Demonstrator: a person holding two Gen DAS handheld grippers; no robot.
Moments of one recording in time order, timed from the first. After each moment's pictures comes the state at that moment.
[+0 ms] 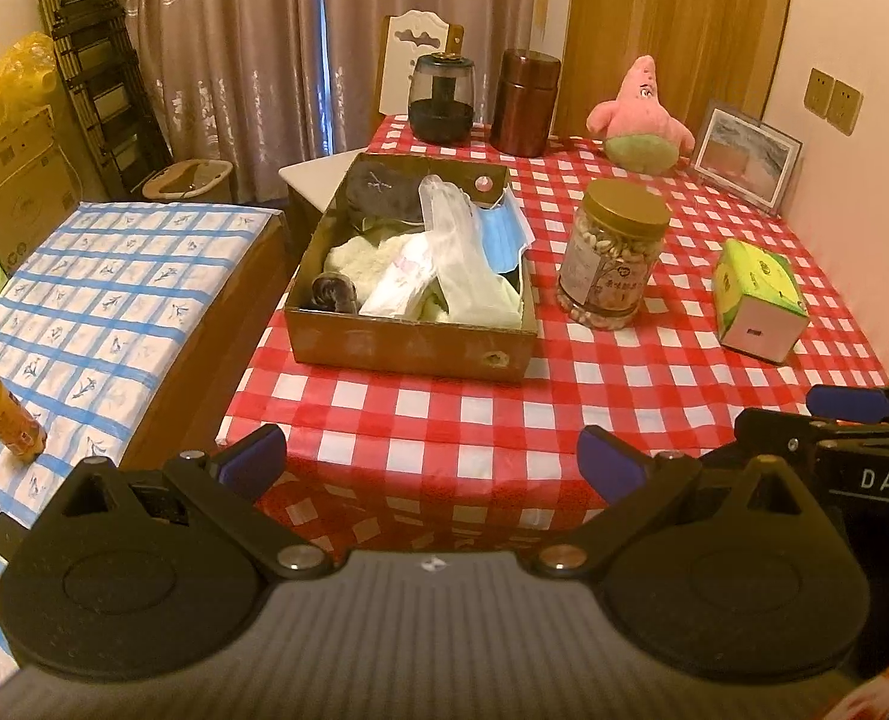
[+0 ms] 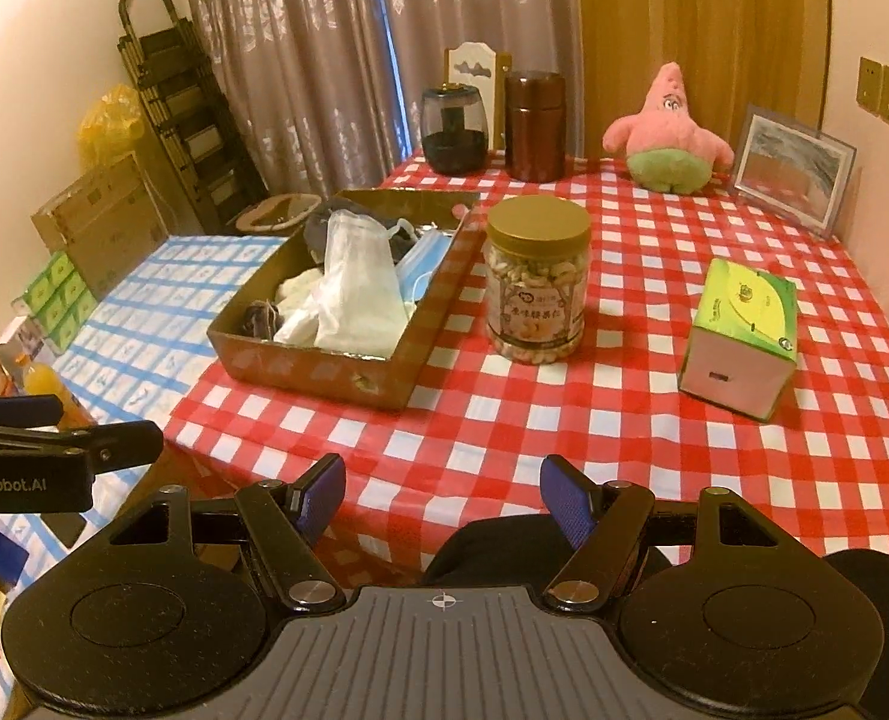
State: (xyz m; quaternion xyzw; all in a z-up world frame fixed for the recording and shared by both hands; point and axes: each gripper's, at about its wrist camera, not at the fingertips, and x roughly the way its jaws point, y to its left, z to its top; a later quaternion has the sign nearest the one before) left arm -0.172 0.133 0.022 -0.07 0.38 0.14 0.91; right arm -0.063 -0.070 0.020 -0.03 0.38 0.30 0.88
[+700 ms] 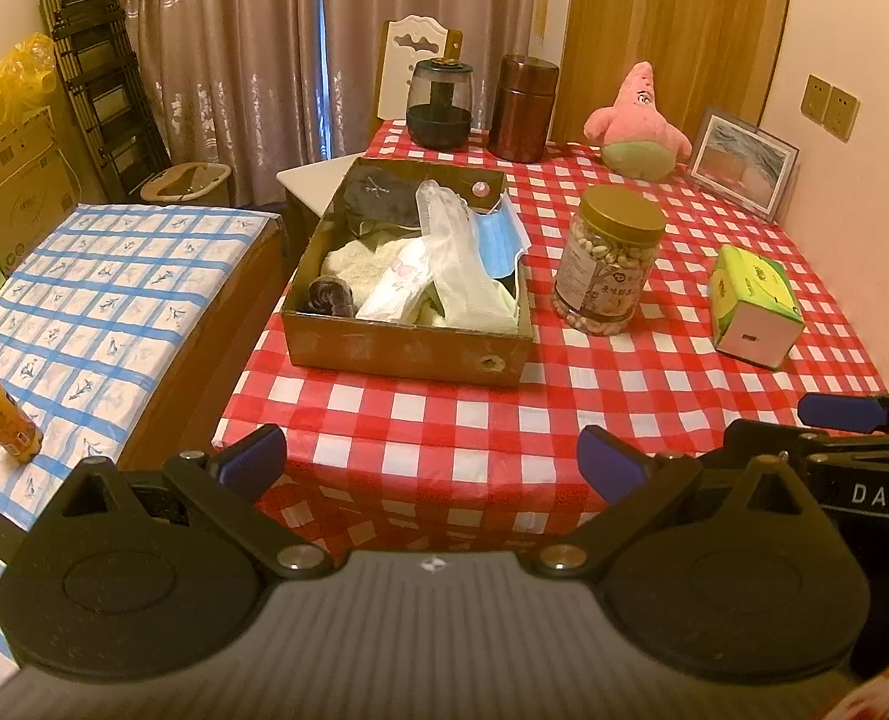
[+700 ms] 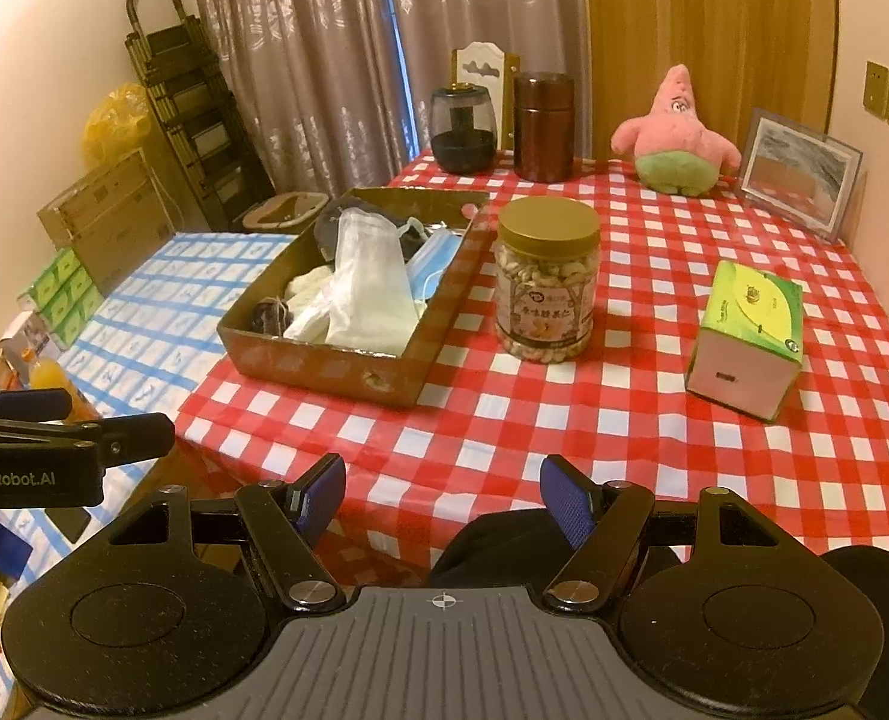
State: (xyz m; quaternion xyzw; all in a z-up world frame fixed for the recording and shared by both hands) left arm -0.173 0.134 0.023 -0.08 0.37 0.14 0.91; right arm -0.066 -0.068 0.018 -0.03 0.38 0.30 0.87
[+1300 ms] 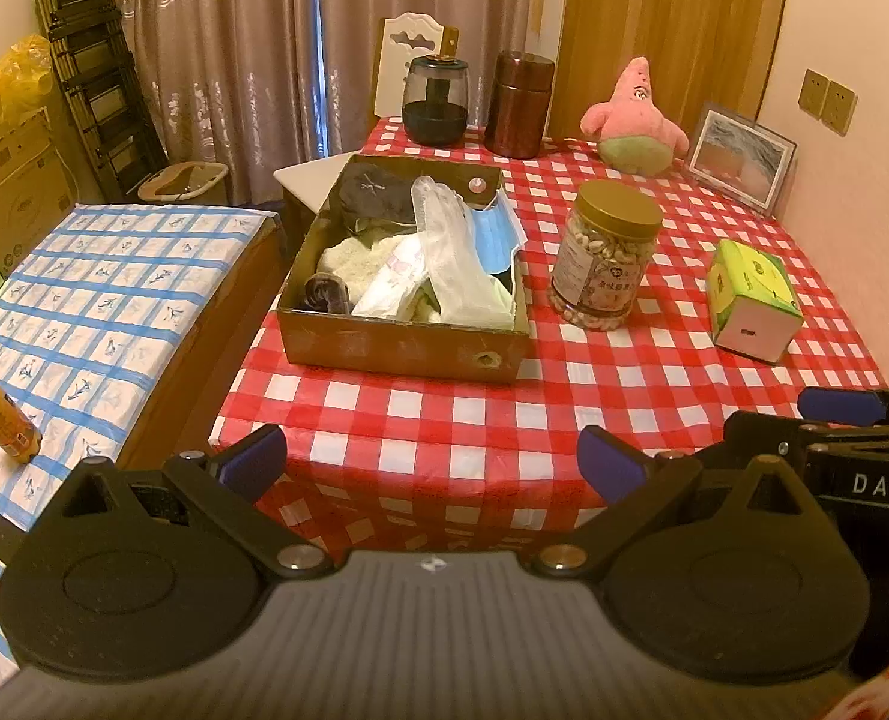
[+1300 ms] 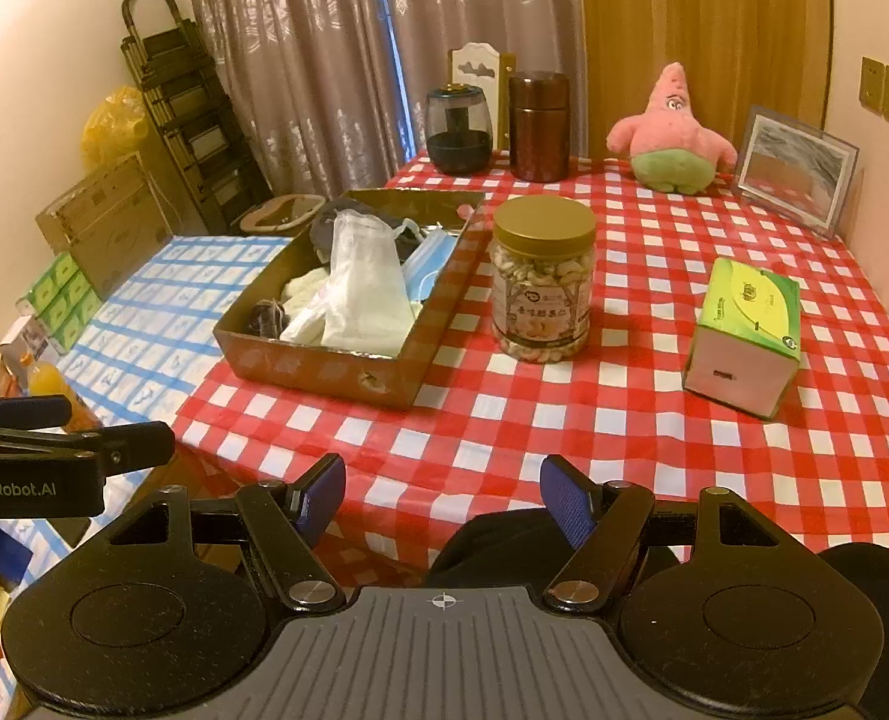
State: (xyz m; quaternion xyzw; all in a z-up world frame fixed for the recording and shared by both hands) left arm -0.171 0.132 0.020 -0.07 0.37 0.13 0.91; right arm -0.066 -0.069 0.018 -0.02 0.38 0.30 0.87
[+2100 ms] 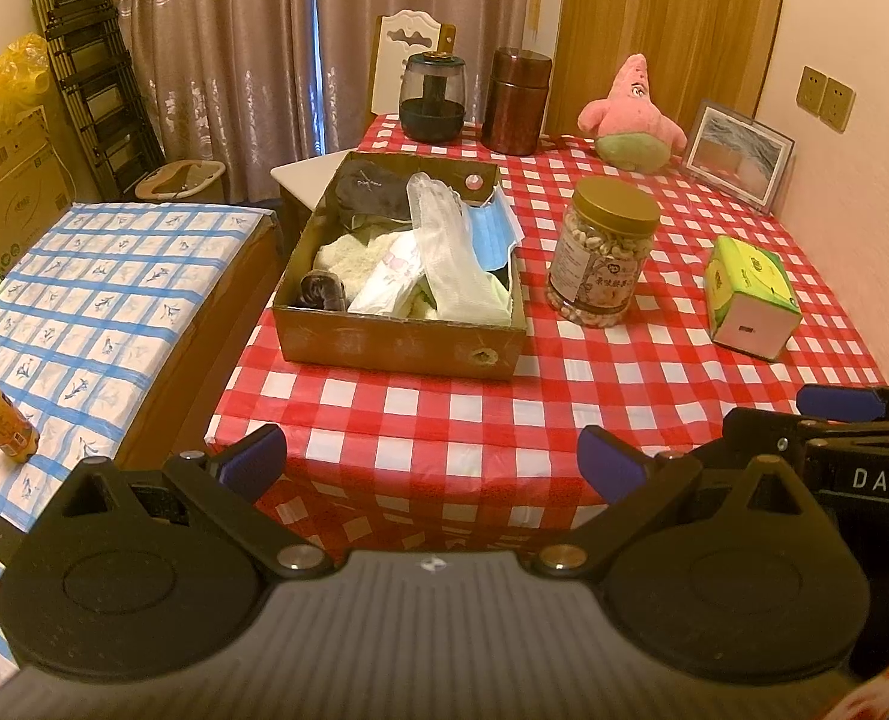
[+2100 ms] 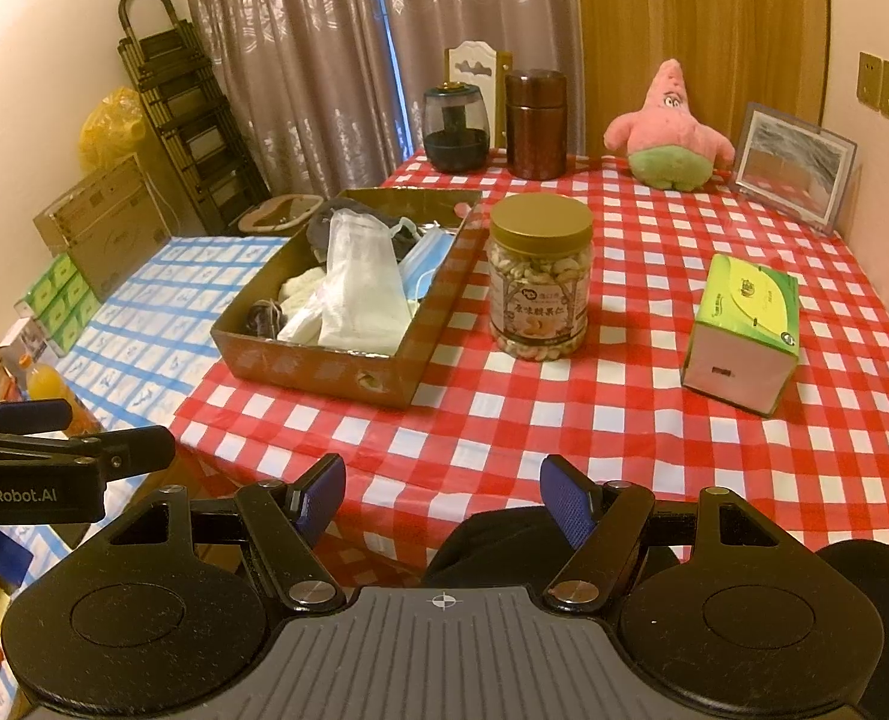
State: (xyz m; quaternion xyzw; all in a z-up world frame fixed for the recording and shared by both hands) left arm -0.171 0.130 0.019 -0.07 0.38 0.13 0.91; right arm -0.065 -0.070 0.017 -0.02 0.38 0.30 0.87
